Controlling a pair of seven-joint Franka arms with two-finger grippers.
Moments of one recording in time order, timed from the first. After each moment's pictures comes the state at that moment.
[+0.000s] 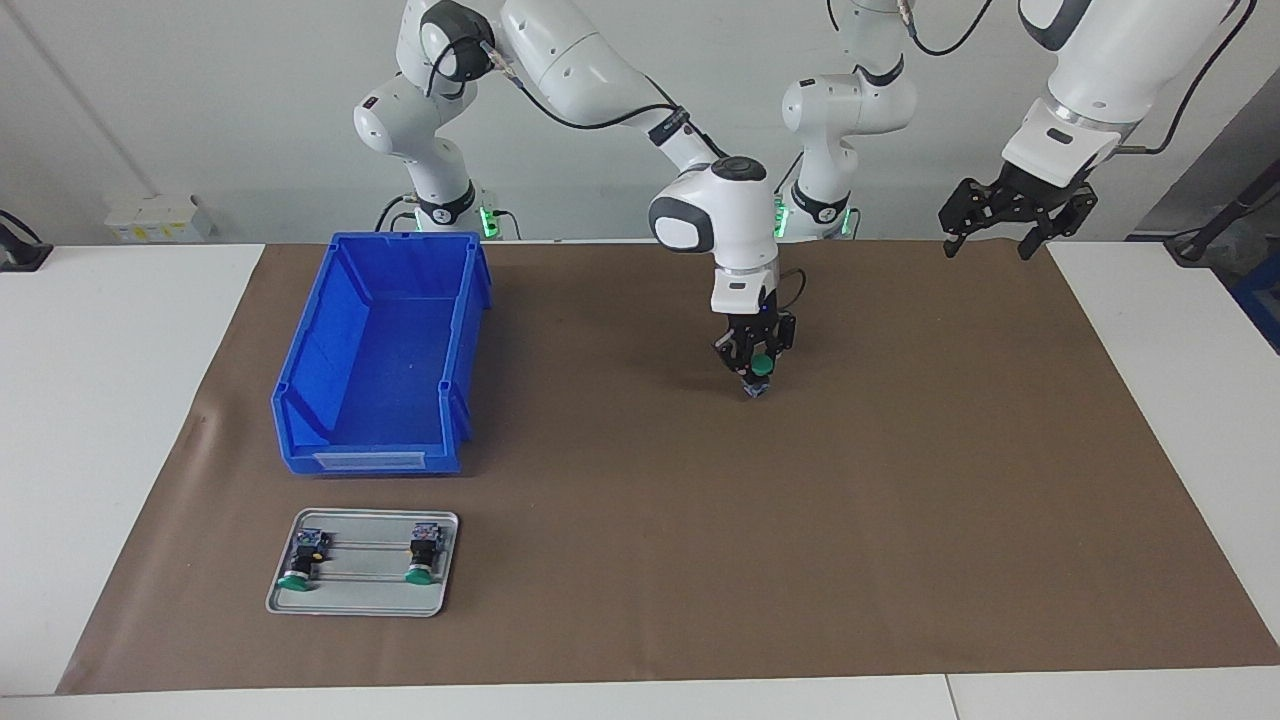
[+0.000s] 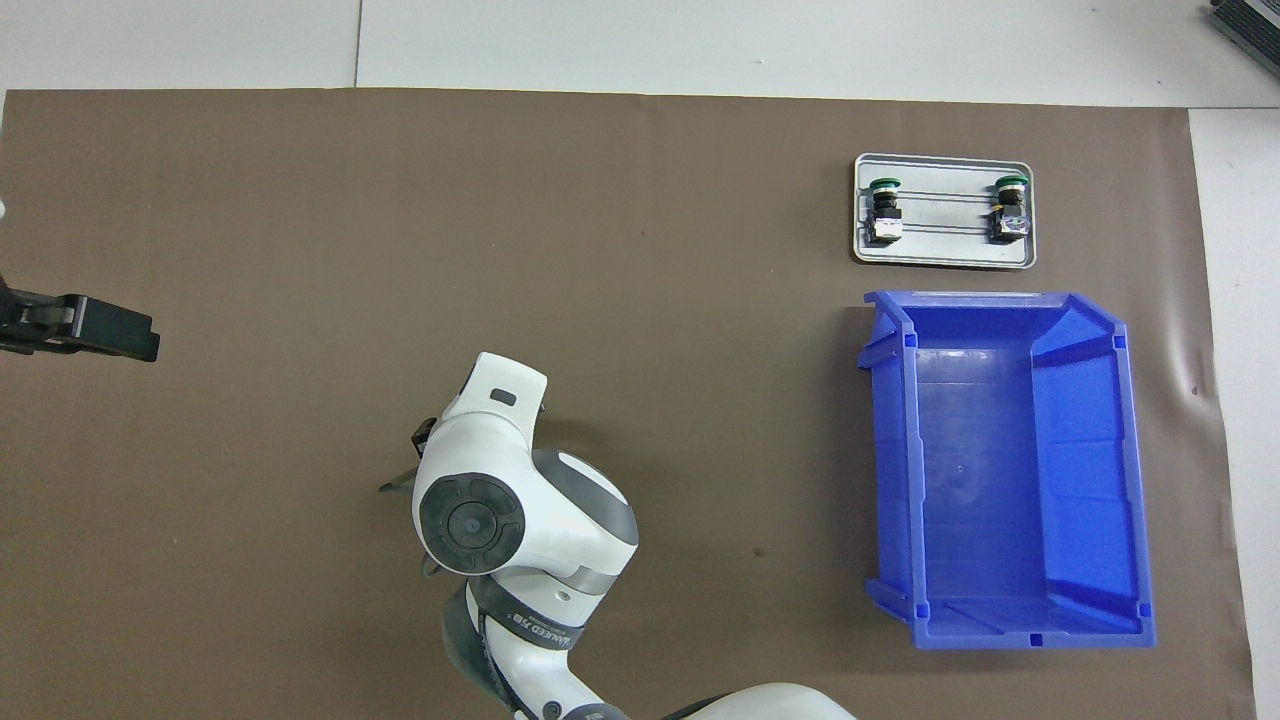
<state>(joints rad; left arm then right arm) -0.02 -0.04 -0.05 -1.57 -0.01 1.51 0.06 0.91 0.55 -0.09 -1.58 -0.14 2.50 0.58</state>
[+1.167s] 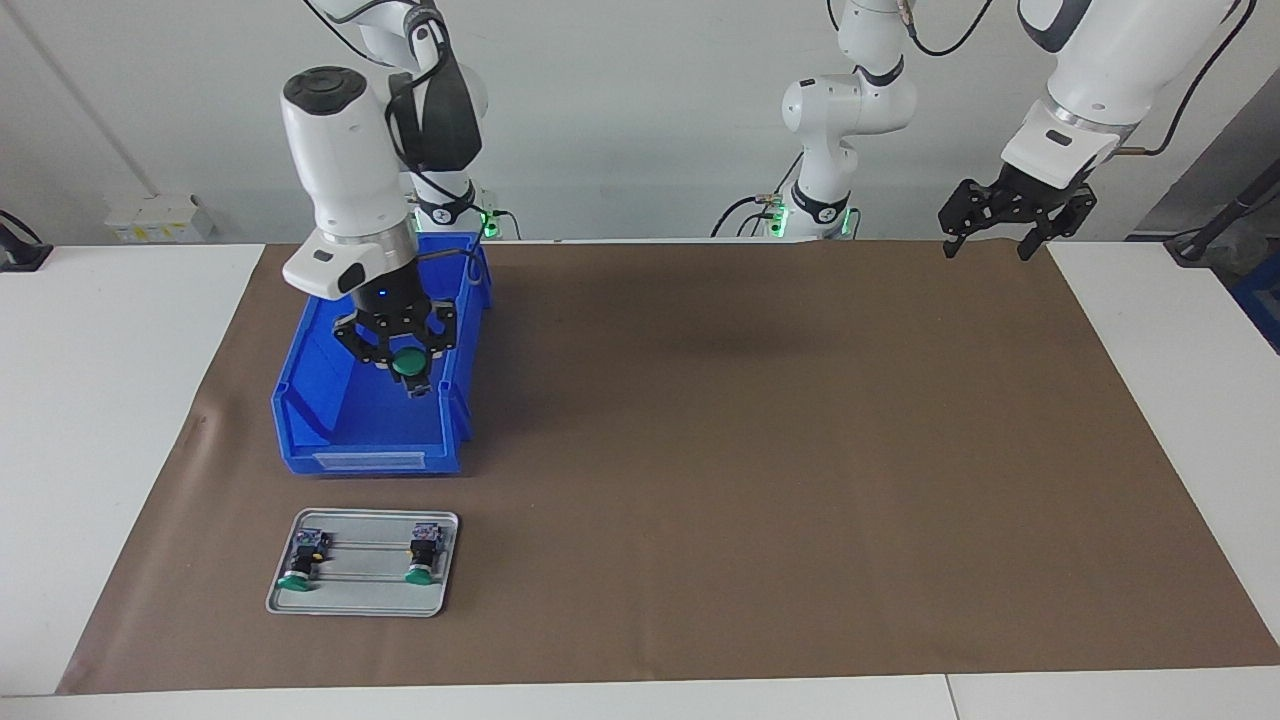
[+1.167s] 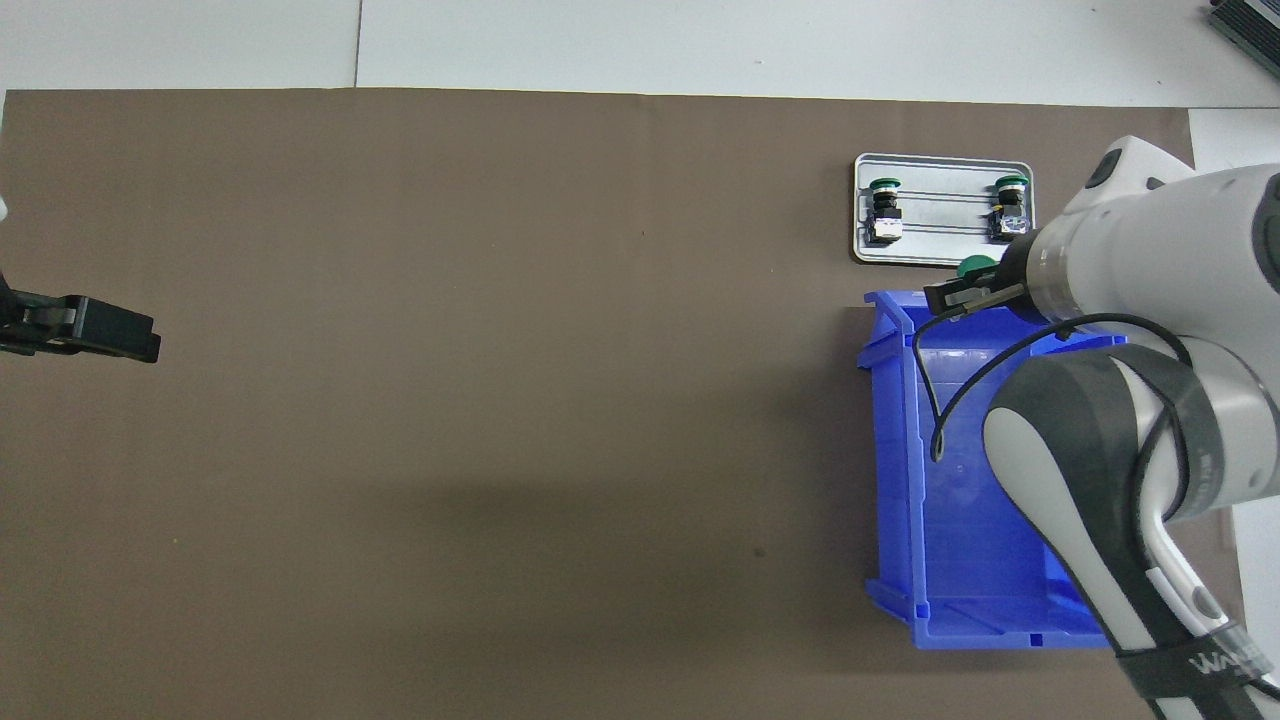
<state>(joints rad) -0.02 -0.04 -0.05 -1.57 -0.01 1.51 0.06 0.22 0.02 -0.10 -1.91 -0.05 2.11 -0.11</state>
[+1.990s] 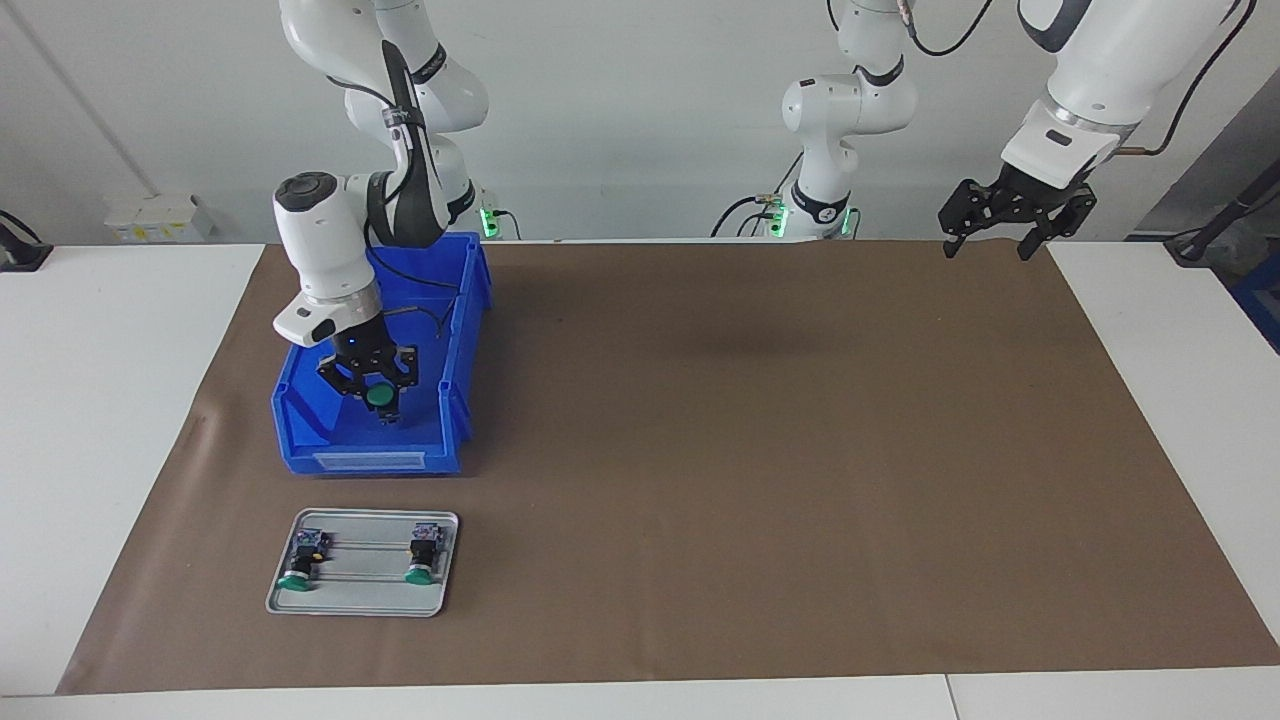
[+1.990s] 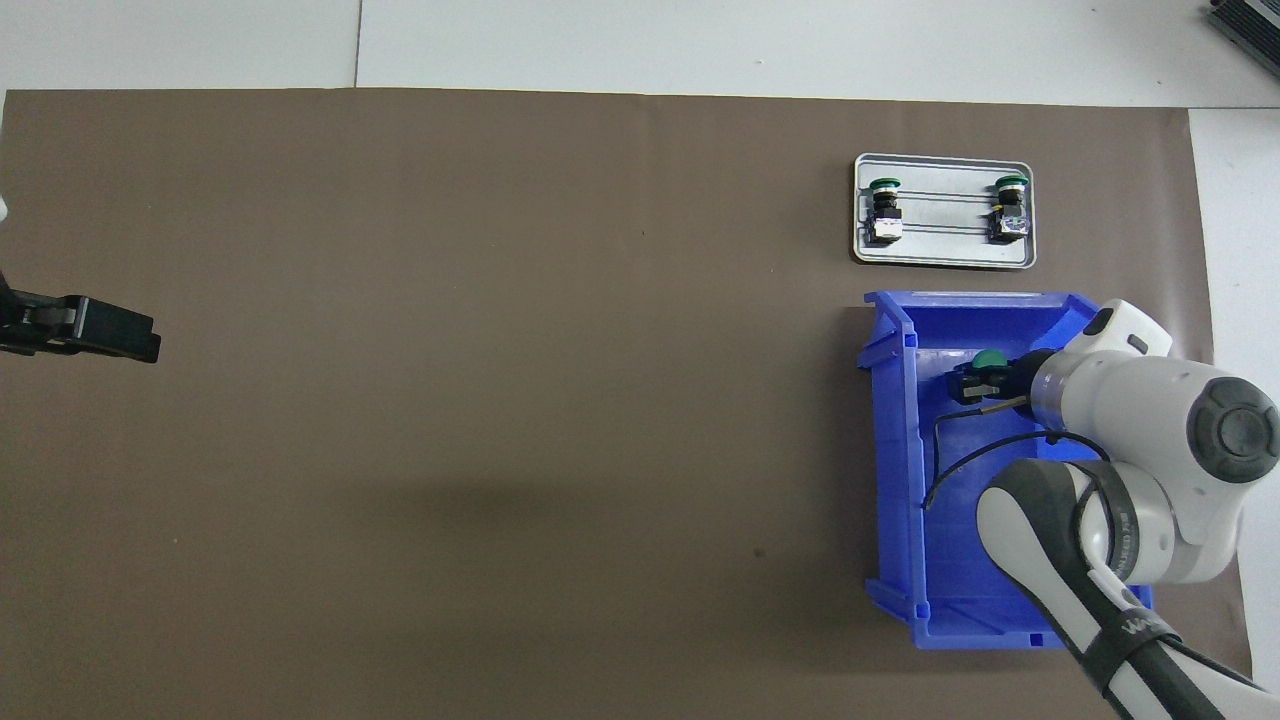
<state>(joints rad) -0.02 -0.04 -0.05 -1.57 -0.01 1.51 0.06 0.09 -0.02 -0.10 -2.40 0.00 2.64 -0.17</state>
